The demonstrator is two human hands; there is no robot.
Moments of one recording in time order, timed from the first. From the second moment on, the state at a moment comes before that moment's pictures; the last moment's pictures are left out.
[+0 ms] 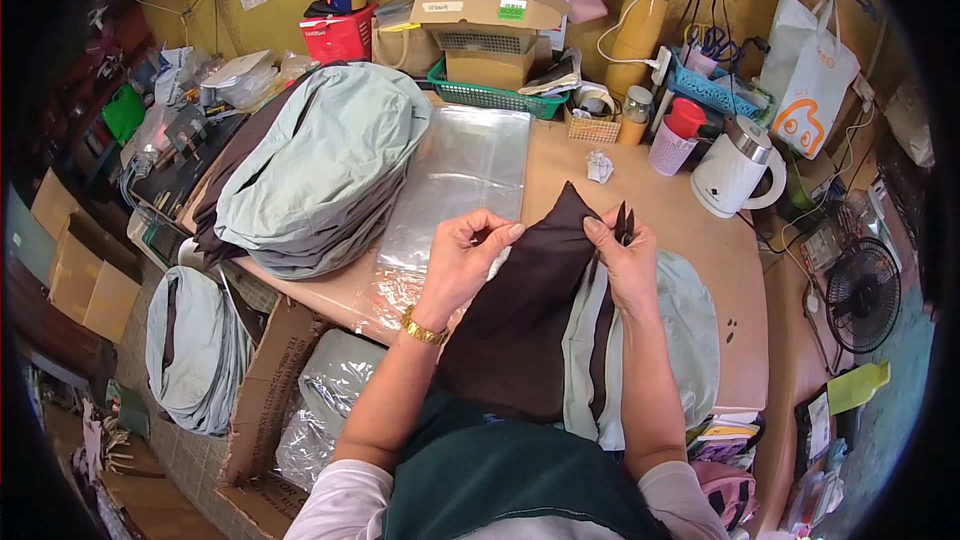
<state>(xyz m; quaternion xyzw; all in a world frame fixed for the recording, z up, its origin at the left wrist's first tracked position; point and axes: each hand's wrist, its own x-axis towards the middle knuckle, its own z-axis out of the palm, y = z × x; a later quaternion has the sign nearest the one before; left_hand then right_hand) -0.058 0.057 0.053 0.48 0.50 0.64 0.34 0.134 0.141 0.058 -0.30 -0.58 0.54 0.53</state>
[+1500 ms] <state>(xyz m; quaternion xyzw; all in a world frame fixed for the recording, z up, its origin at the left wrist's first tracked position) -0.047 0.033 0.058 0.38 0.28 0.65 0.59 0.113 0.088 0.092 -0.25 -0.86 -0.06 0.45</state>
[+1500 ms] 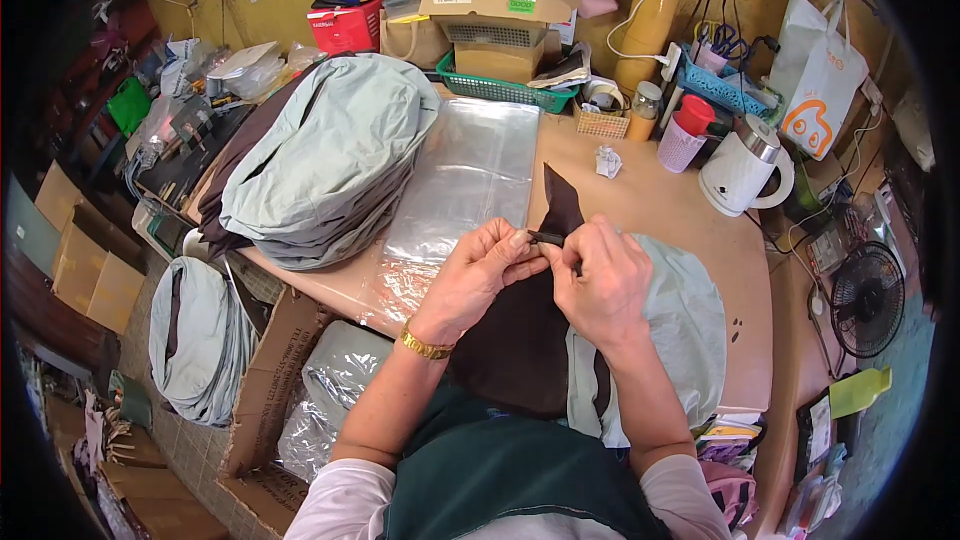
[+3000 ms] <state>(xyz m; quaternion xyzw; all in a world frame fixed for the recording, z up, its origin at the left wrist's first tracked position) -0.026 0.059 0.042 0.49 0.46 0.62 0.41 0.129 0.140 0.059 -0.26 -0.61 0.52 0.54</state>
